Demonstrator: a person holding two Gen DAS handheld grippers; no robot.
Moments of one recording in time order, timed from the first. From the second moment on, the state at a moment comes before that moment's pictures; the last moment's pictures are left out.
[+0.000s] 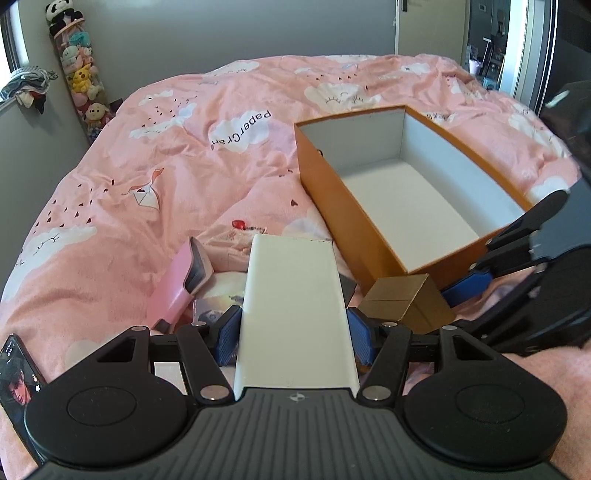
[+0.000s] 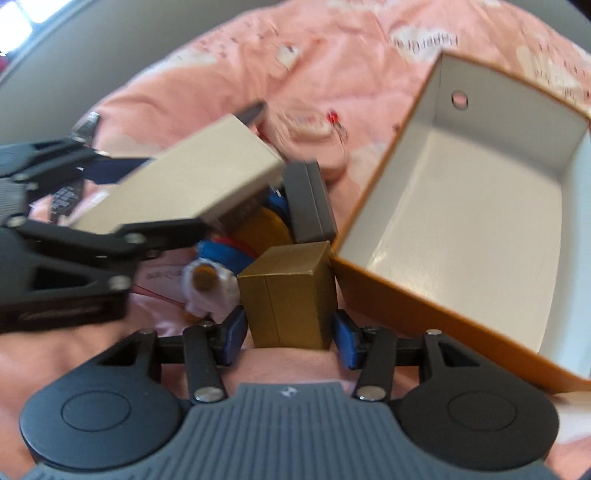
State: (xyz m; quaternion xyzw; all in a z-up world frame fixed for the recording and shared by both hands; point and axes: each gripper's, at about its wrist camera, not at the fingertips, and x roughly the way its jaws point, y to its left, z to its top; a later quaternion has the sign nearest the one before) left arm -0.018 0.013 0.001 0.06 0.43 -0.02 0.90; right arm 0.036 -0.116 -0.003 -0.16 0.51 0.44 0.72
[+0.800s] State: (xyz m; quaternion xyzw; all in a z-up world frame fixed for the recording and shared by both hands) left arm 0.034 -0.039 0.036 0.13 0.34 -0.12 0.92; right arm 0.074 -0.169 0.098 -0.13 0.37 0.39 0.83
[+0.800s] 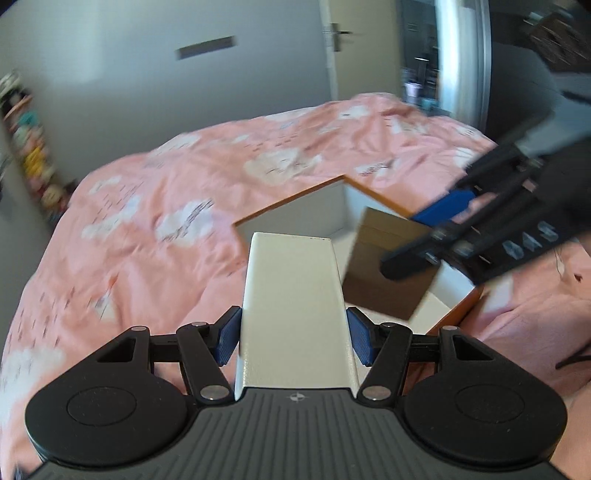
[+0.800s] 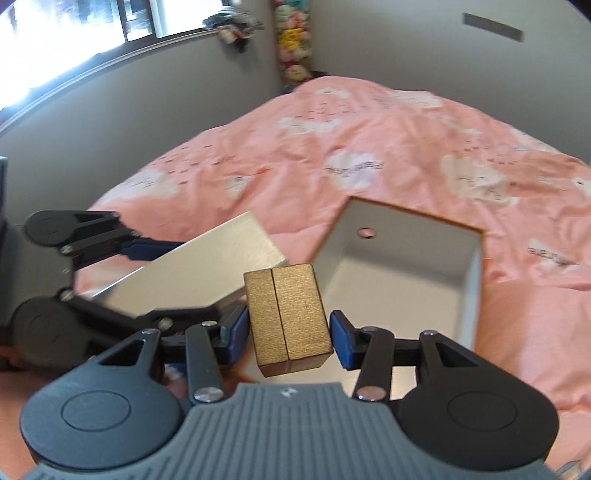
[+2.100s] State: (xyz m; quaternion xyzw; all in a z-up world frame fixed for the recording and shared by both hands) left arm 0.186 -0.135 -0.114 0.47 0.35 -0.19 0.79; right arm 0.251 -0.172 0.011 -0.17 0.43 0.29 0.84
